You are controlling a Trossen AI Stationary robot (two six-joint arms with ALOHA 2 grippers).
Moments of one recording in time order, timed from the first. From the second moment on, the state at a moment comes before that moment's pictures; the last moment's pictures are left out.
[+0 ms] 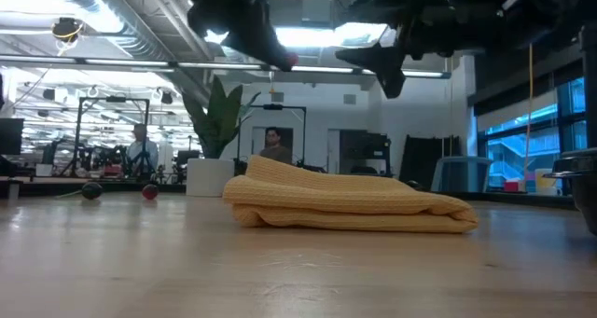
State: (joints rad) left arm -0.24 1.54 1.09 -0.31 -0.54 0.17; right arm -0.03 1.35 0.57 0.68 -0.15 0.54
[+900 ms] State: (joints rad) left arm -0.23 1.54 1.09 -0.04 -0.53 0.40; right arm 0.07 1.50 0.72 0.67 -0.05 0.51
